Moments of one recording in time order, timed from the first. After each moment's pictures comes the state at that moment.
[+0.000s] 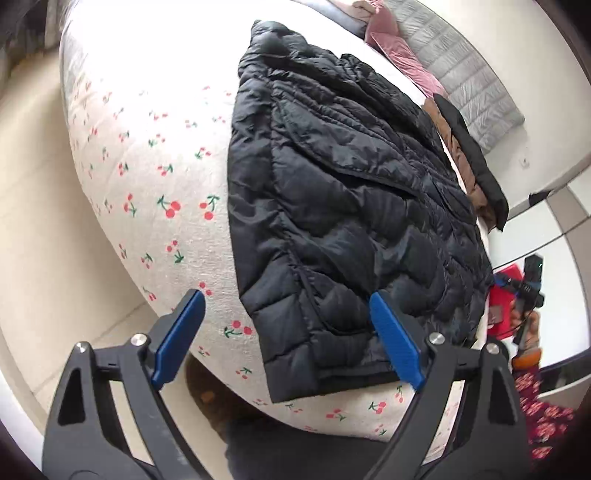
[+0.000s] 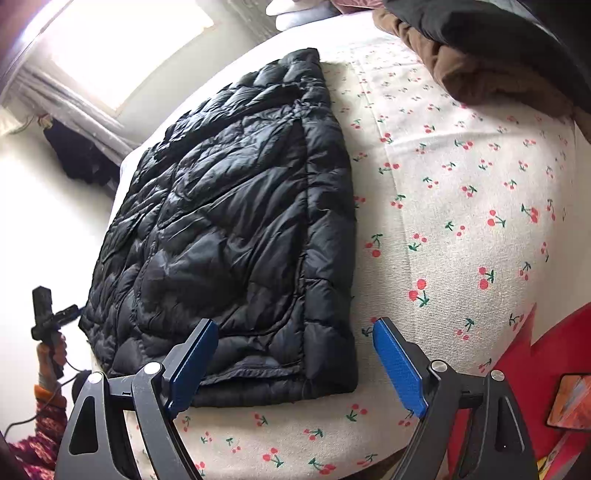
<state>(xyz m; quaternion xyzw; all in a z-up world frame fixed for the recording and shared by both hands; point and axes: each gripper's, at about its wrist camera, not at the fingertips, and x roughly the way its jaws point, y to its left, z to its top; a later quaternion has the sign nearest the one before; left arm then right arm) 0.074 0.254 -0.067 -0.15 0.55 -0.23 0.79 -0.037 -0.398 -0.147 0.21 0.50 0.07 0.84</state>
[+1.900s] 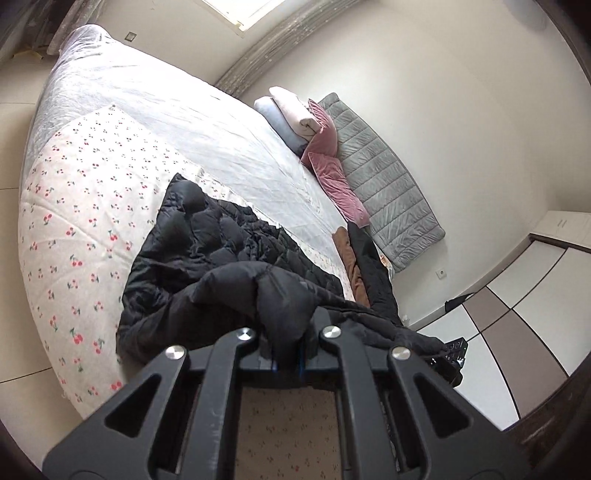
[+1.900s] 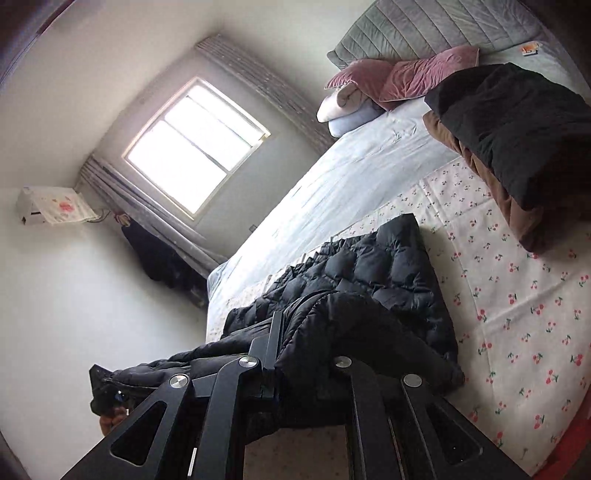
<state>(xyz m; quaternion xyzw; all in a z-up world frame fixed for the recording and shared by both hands) 0.114 0.237 0.065 -0.32 0.35 -0.28 0.84 0.031 -0.397 -0.014 0.32 0.27 0.14 0.90</state>
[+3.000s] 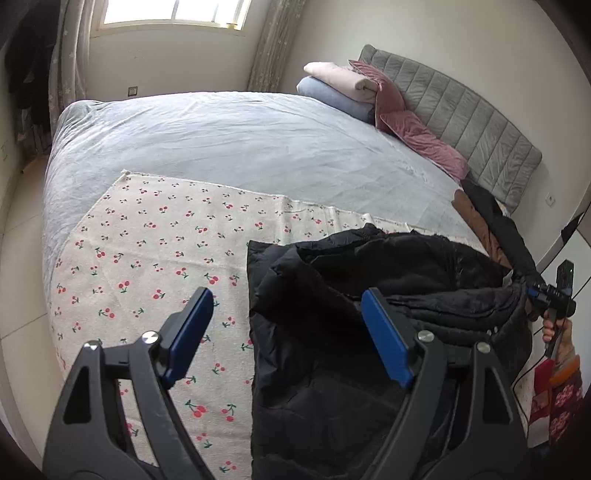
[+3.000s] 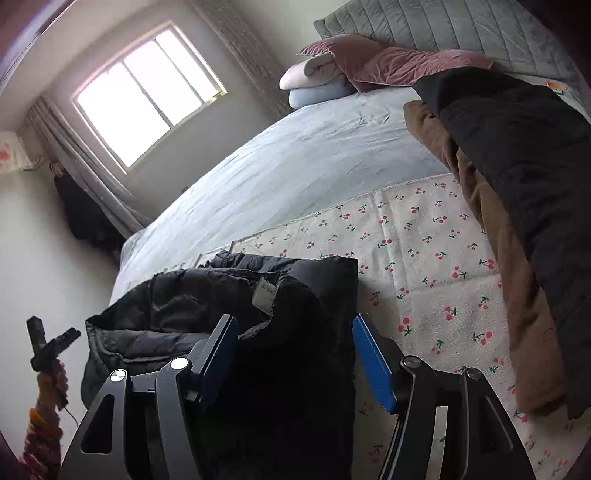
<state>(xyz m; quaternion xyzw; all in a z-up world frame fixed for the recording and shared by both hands) 0.295 0.192 0.002 -0.06 0.39 -0.18 0.90 0.210 -0.437 -0.074 0.17 0.37 0.06 0.91</state>
